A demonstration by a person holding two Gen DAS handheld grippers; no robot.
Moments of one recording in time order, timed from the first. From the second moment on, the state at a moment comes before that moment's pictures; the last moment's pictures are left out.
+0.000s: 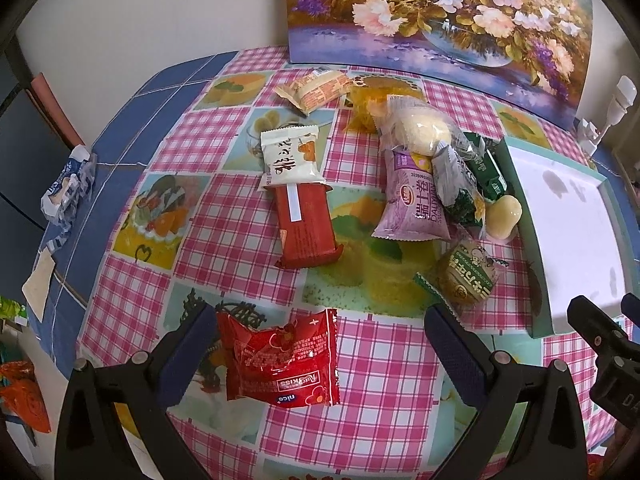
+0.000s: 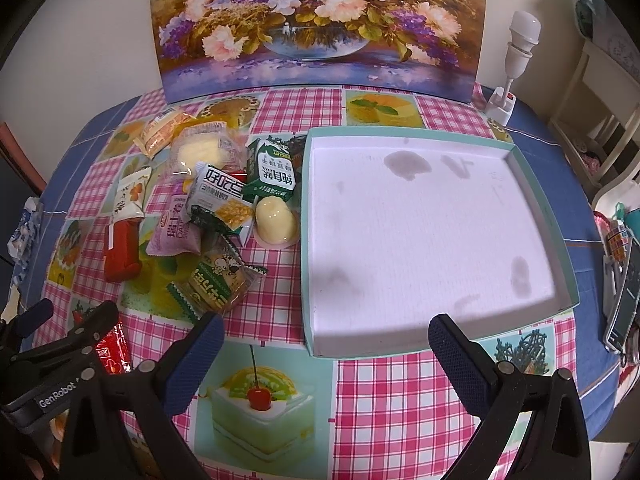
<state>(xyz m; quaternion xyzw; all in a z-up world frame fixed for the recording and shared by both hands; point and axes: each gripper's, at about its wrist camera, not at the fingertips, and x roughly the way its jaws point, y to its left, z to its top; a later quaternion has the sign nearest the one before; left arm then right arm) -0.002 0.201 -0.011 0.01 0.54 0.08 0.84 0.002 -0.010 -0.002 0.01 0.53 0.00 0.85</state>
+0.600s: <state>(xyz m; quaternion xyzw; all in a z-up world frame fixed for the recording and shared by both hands) -0.012 0.230 -0.012 -0.02 0.54 0.08 0.84 0.017 0.005 -0.001 0.02 0.52 0.03 0.85</state>
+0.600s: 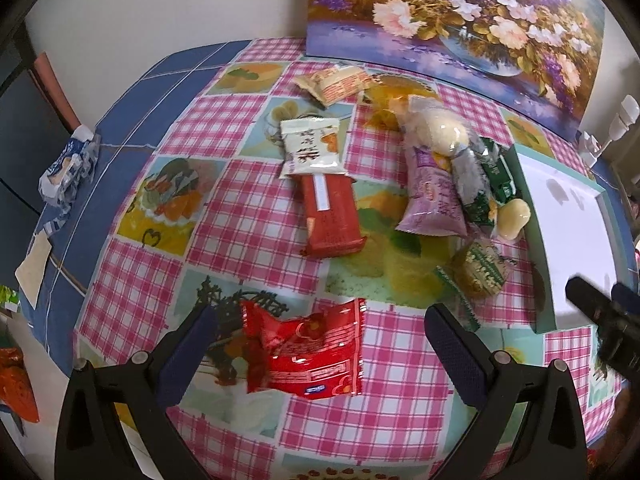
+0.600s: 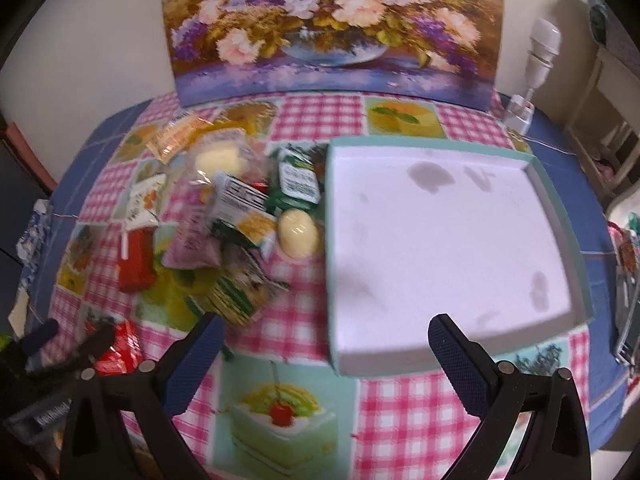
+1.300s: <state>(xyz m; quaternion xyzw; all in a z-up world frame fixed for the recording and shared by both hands) 0.000 0.252 -0.074 -0.05 0.60 0.07 0.79 0.058 0.073 -0.074 -0.06 0.59 0.10 0.80</state>
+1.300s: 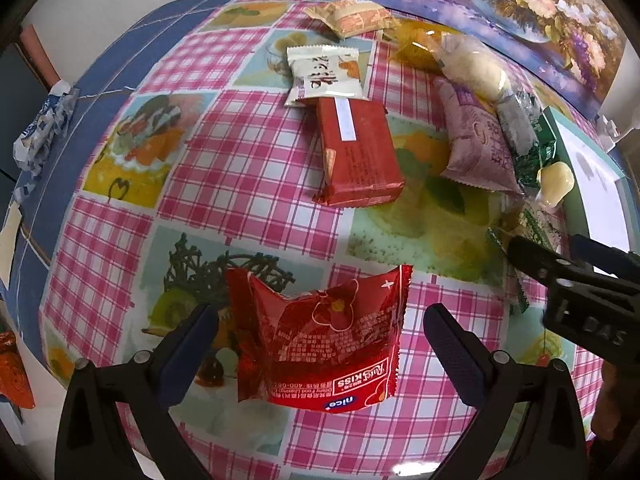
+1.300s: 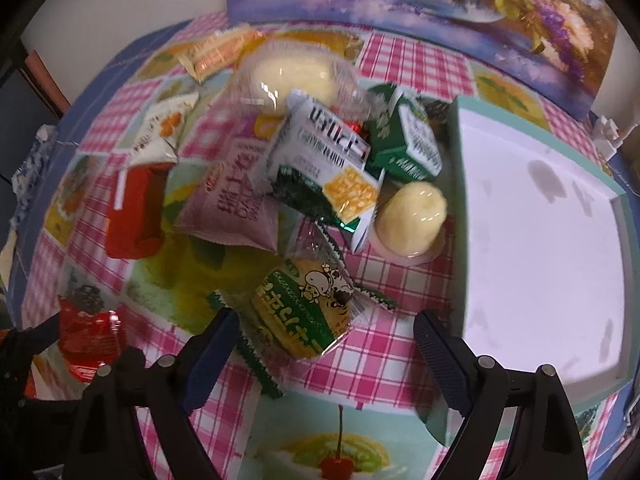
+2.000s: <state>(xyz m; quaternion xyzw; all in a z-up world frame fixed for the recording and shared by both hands) 0.000 0.246 -0.077 -0.02 0.60 0.08 0.80 0.061 0.081 -0.077 -0.03 0.60 0.11 0.79</state>
